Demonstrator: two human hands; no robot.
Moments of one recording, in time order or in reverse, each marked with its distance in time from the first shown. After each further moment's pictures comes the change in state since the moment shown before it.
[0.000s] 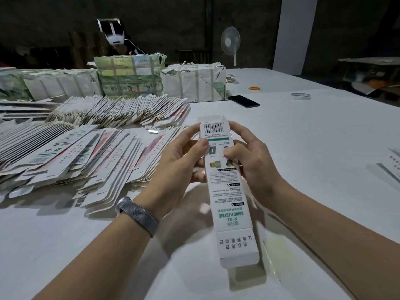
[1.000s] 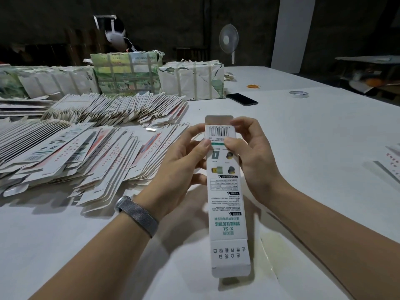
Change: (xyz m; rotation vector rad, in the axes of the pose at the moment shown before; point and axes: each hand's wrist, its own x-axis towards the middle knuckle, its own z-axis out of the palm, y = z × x) left_hand -0.003 -0.003 0.003 -0.001 -0.096 -0.010; right_hand 0.003 0.005 -0.001 0.045 0.094 -0.114
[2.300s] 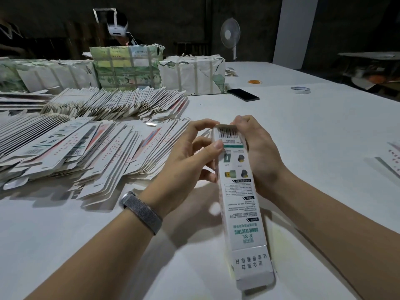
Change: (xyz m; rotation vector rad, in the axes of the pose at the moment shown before) left_hand -0.004 -0.002 0.007 0.003 -0.043 0.039; right_hand -0.001 -0.014 -0.001 0.055 -0.047 0.136
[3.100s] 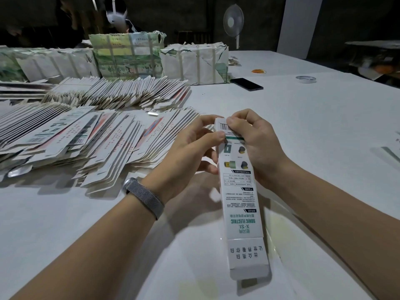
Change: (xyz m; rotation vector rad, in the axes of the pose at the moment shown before) left_hand 0.001 0.002 -0.003 0.038 -0.012 -0.101; right_hand 0.001 0.006 0.004 -0.064 0.059 0.064
